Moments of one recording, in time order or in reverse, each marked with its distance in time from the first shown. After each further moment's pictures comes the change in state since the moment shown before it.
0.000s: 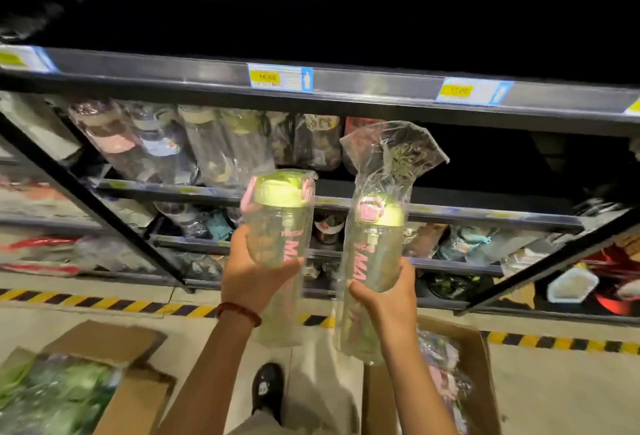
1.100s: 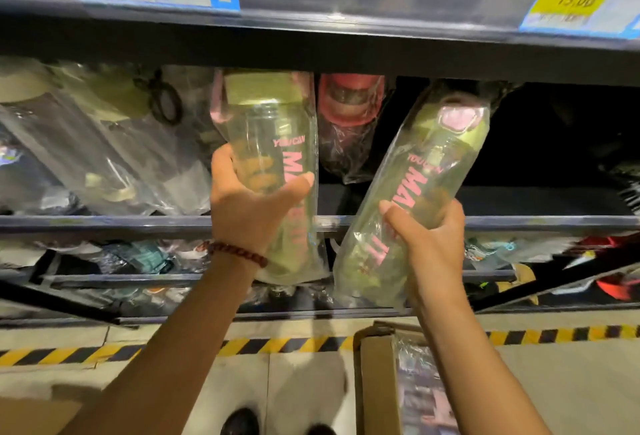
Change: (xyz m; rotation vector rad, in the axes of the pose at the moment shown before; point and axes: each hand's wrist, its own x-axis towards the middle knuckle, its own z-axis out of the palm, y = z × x) left_hand 0.172 0.014 0.126 -0.262 0.003 0.268; right_hand 0.173 -0.026 0.025 0.339 0.173 -0.125
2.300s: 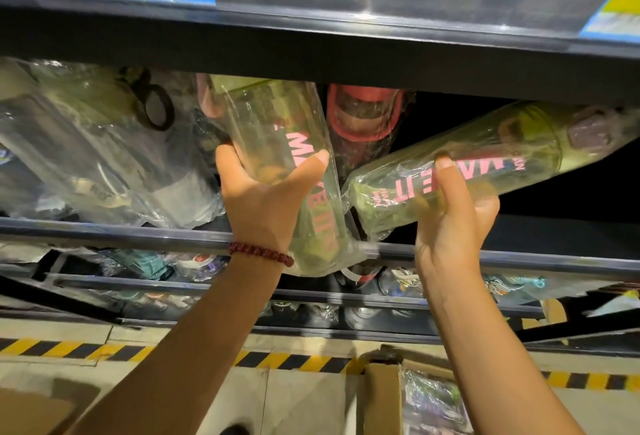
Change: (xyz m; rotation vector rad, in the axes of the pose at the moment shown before) left_hand 0.020 0.008 0.045 -0.158 0.197 -0.044; right_hand 0.090 0.008 0.018 0.587 0.006 -0.040
